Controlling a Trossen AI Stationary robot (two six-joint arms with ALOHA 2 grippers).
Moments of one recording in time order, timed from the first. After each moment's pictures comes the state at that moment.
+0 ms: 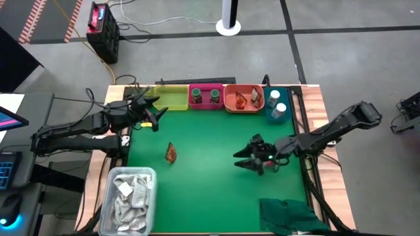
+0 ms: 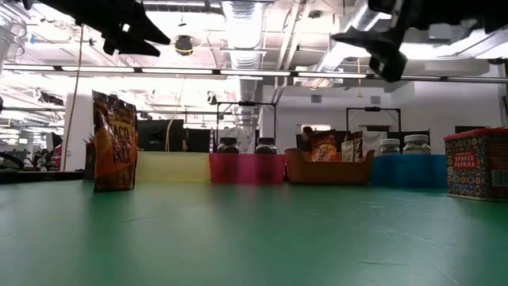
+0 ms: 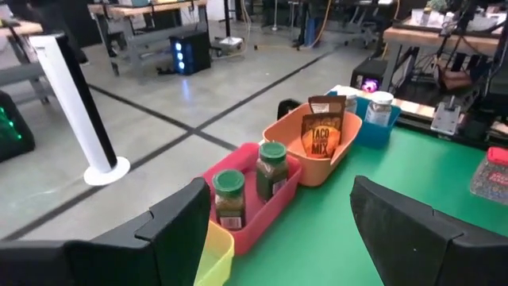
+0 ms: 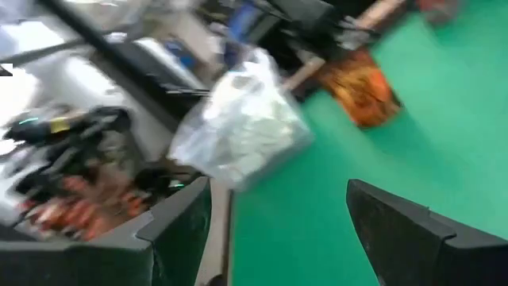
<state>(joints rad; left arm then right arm) 0.22 0.61 0.65 -0.20 -0.45 -0.08 0.33 1.16 0.51 0.51 0.20 0.80</state>
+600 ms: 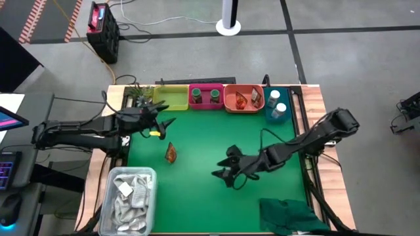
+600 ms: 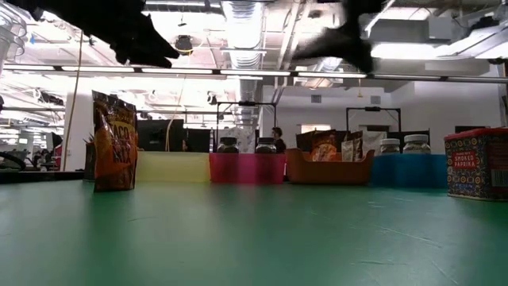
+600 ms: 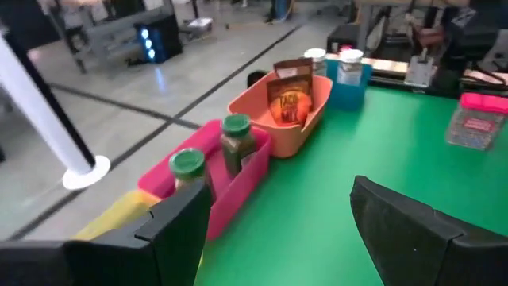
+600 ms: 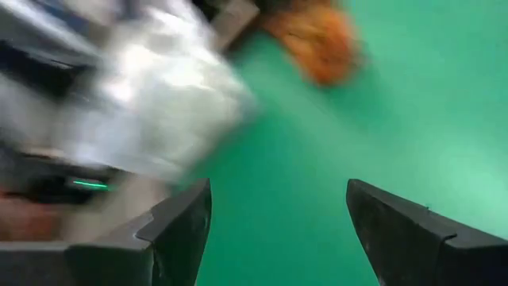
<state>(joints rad) 0.13 0.72 0.60 -0.11 -0.44 -0.04 0.40 1.56 1.01 0.04 0.36 0.96</state>
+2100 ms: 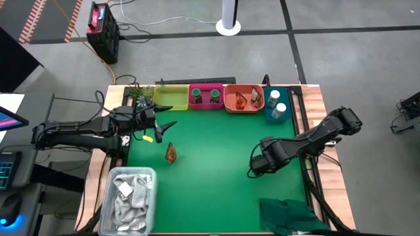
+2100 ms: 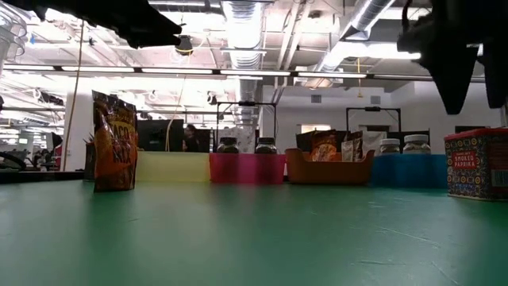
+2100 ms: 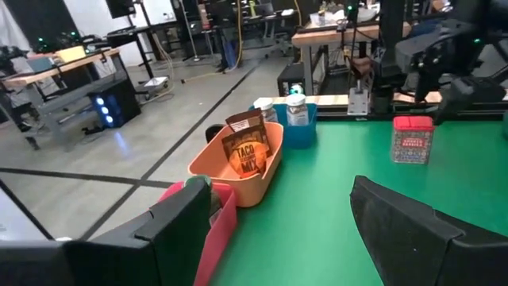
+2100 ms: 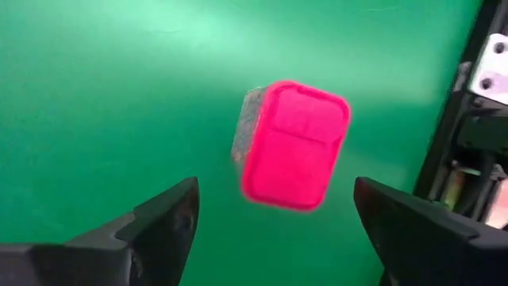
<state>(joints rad) 0.12 0.69 0.59 0.02 -0.27 0.15 0.41 1.52 1.18 -1.40 0.15 1.69</state>
